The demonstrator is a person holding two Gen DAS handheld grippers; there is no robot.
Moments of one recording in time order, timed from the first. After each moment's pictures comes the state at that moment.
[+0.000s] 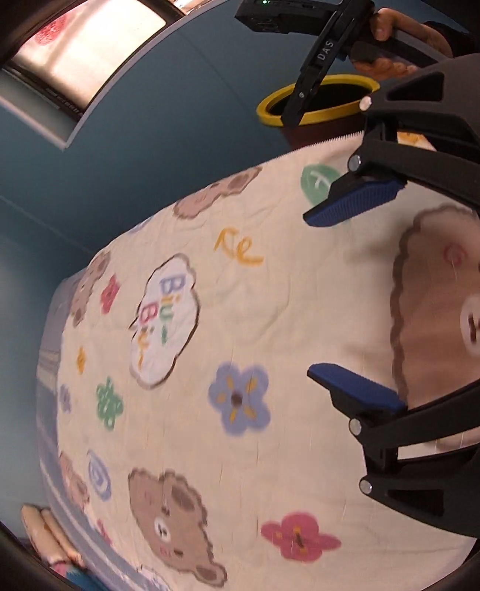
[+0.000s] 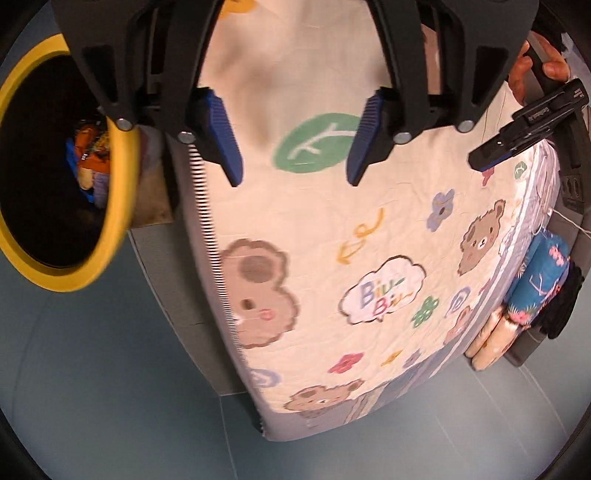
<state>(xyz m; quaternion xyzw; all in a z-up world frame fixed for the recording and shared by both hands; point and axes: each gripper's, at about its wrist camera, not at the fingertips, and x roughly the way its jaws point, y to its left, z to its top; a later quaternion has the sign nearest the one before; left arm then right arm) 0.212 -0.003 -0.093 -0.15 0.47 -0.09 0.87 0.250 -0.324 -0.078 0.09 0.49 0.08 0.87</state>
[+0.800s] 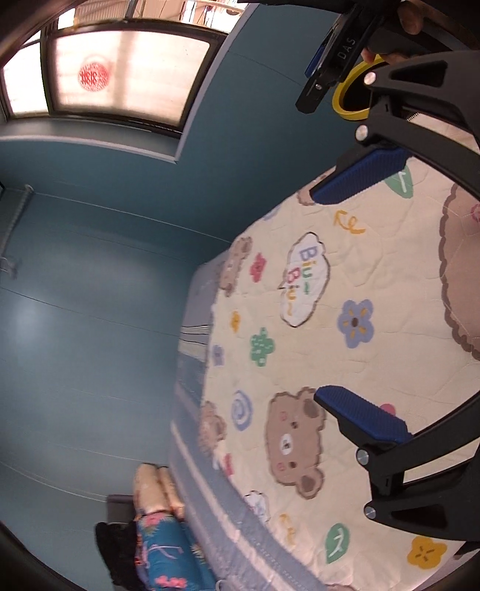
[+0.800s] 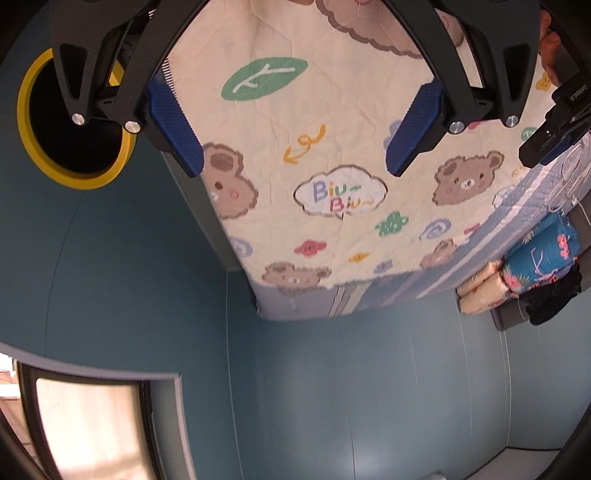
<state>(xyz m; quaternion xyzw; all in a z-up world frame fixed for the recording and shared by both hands) 0.109 0.040 0.002 -0.10 0.20 -0.02 0.97 0.168 -0.229 -0.001 0.02 0.23 0.03 0.97</state>
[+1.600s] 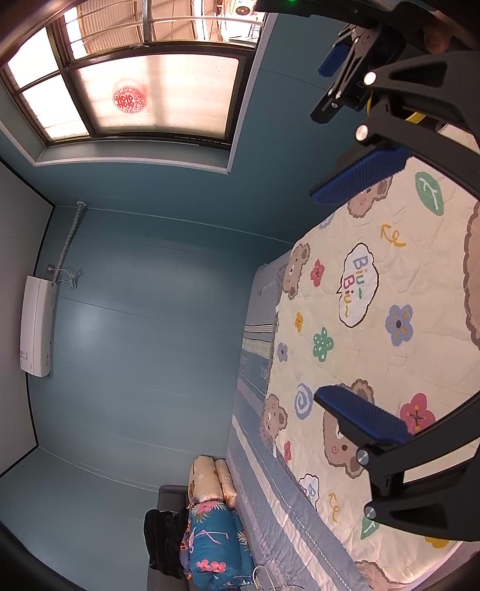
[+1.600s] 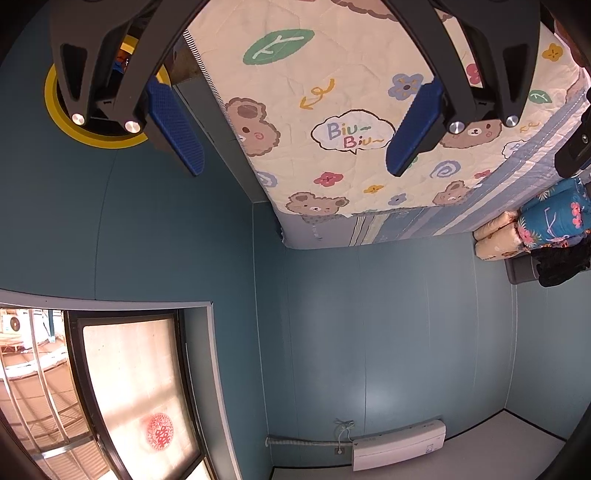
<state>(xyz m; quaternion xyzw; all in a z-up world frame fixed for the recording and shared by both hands) 0.044 0.022 0.044 -0.09 0.09 0.00 0.99 0.106 -0.223 0.039 0.02 0.11 -0.02 0.99</state>
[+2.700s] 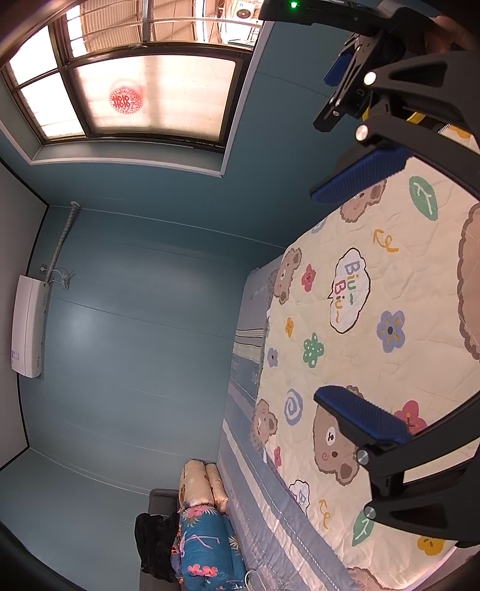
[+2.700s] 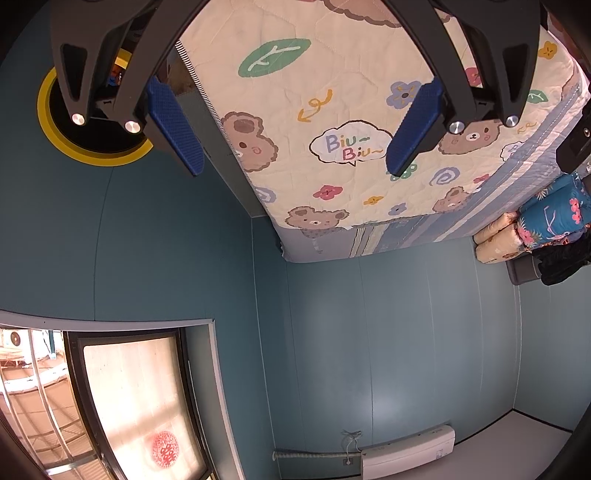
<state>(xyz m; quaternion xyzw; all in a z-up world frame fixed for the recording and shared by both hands) 0.049 0.019 0.037 -0.10 0.10 -0.01 0.99 0.109 -0.226 0.029 0.04 0.14 -0.02 0.99</state>
